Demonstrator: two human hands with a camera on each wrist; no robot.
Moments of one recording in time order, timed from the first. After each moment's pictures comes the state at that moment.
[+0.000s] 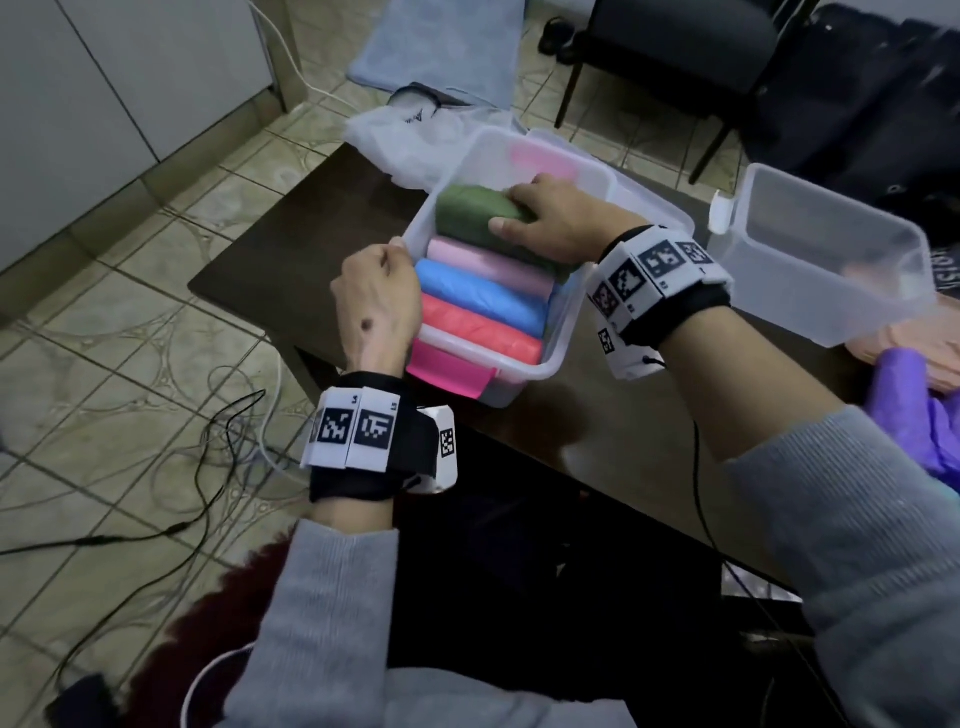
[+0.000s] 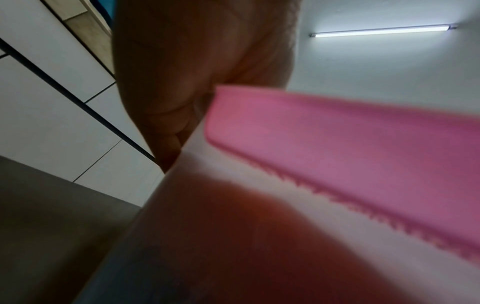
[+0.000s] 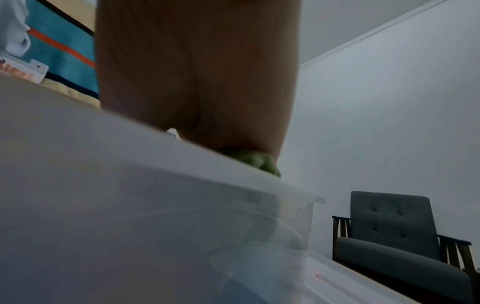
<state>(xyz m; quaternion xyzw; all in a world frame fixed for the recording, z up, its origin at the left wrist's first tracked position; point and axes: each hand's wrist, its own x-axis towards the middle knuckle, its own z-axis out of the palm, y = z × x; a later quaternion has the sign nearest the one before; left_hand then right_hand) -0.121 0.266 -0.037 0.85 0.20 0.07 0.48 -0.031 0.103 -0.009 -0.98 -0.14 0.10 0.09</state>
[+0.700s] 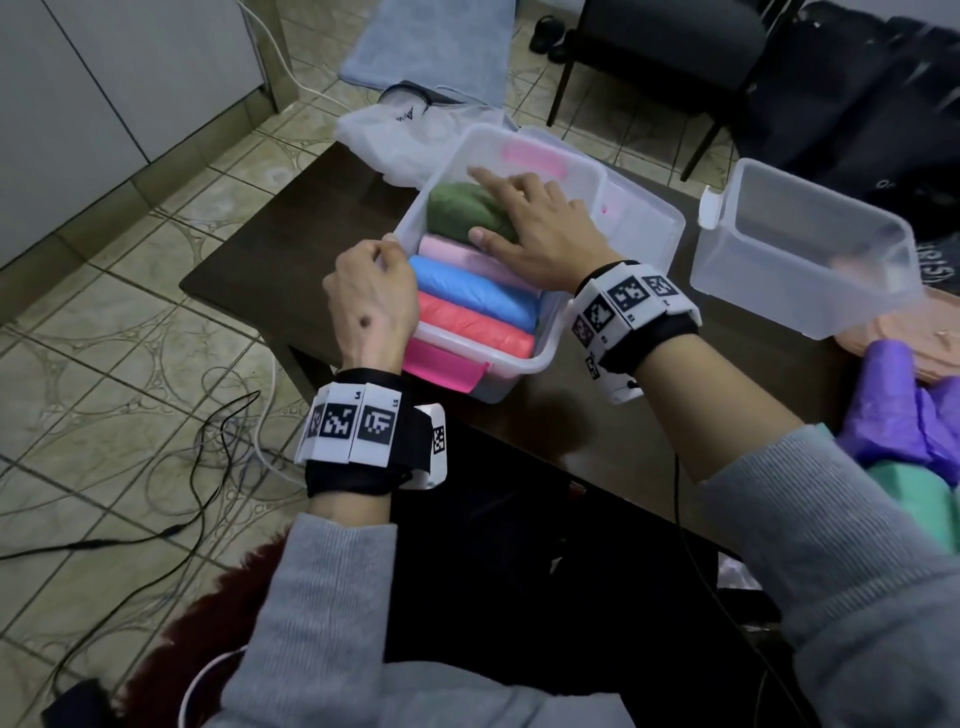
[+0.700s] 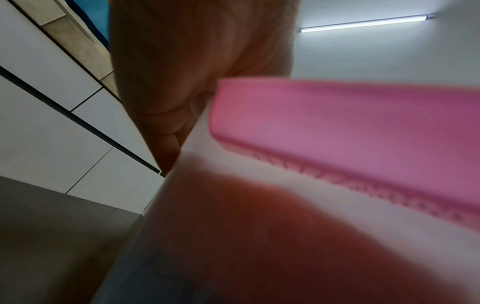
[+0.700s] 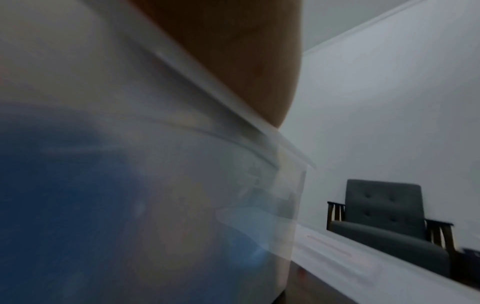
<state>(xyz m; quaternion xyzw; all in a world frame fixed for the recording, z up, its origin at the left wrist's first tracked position) -0.119 0.262 -0.041 0.85 0.21 0.10 0.47 -0.046 0.100 -0.035 -0.98 -0.17 -0.02 0.09</state>
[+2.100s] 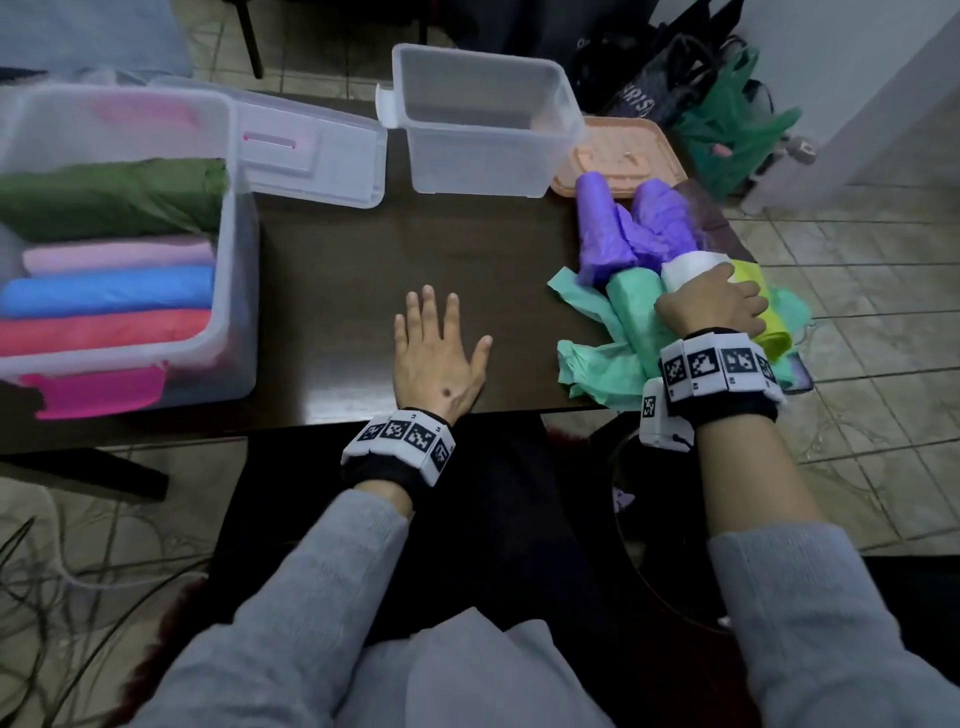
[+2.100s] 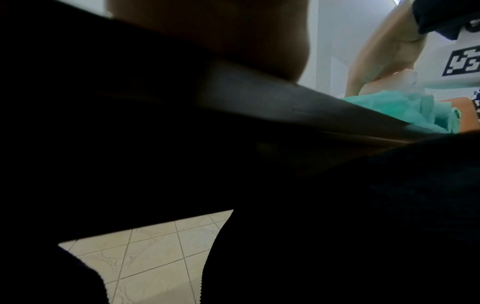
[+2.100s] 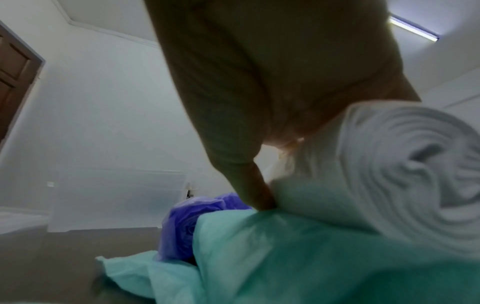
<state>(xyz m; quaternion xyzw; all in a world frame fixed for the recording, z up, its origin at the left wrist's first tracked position) -0.212 0.031 -0.155 0.94 -0.28 -0.08 0.15 -0.297 -0.185 -0.062 -0.77 0.64 -0.02 0.09</state>
